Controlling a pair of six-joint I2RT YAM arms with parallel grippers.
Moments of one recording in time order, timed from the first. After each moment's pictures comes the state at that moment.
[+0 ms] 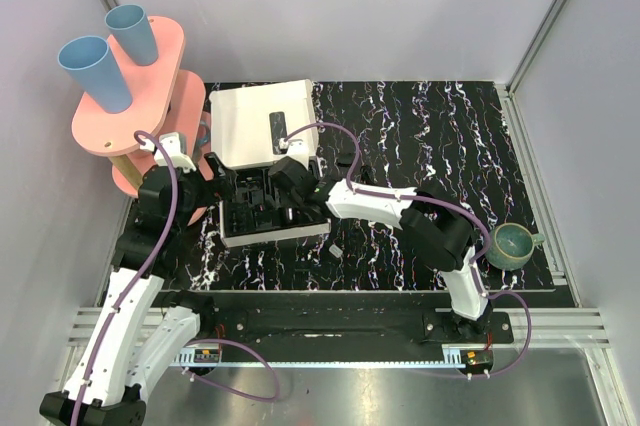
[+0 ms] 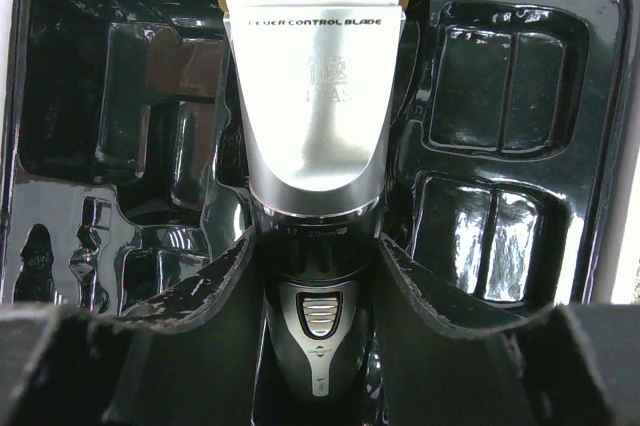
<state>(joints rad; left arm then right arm) -0.22 0.67 0.84 -0.53 -0.11 -0.37 1.00 2.06 1.50 -0.18 0.36 0.64</state>
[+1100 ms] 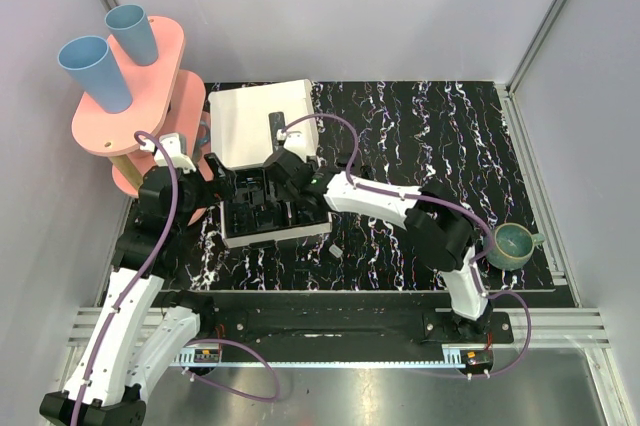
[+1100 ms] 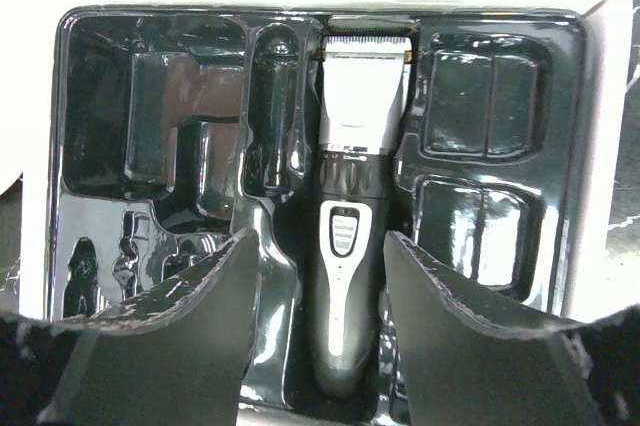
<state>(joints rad) -0.22 0.67 0.84 -0.54 -0.12 -0.37 1.00 2.07 1.61 -0.31 0.39 0.67</state>
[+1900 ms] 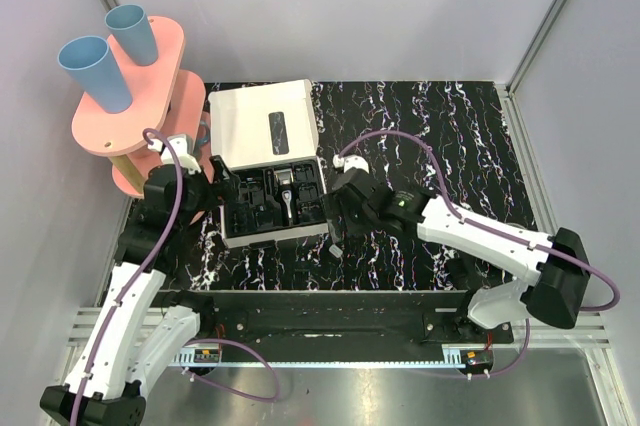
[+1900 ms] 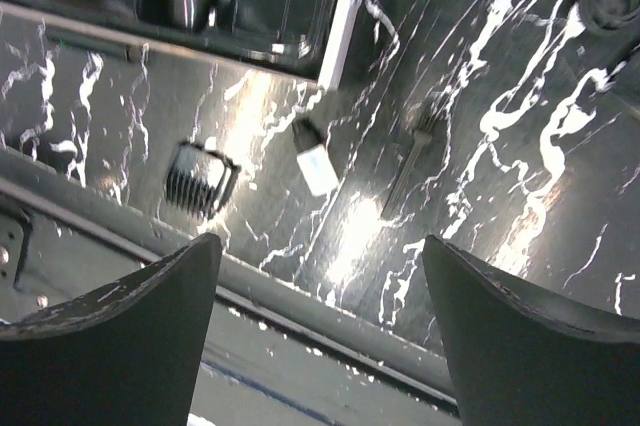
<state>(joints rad) -0.22 0.70 0.84 -0.58 -0.08 -0.37 1.00 1.40 1.20 -0.72 0.25 0.58</state>
